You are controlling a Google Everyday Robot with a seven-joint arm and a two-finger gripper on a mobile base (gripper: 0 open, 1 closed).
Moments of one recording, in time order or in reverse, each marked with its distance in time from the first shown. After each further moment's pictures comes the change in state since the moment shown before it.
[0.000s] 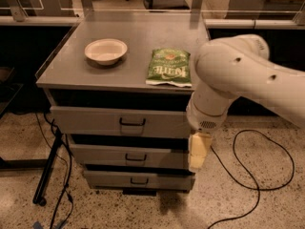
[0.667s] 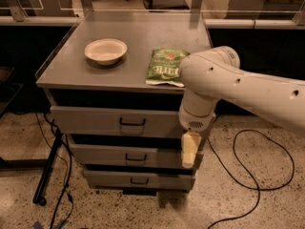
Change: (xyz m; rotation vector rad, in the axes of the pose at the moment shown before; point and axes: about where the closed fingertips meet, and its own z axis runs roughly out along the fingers) arm -0.004 -0.033 0.057 -0.031 0.061 0.027
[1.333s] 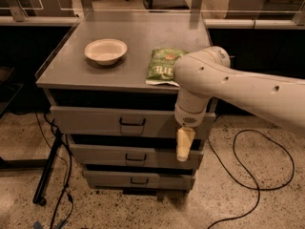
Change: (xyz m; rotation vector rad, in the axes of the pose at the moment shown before) arm -0.006 -0.027 0.016 0.024 0.011 0.031
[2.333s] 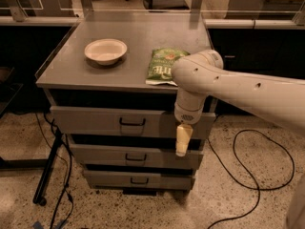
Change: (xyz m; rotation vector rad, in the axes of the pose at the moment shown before) arm 0.003 -0.030 0.030 -0.013 0.022 0.050
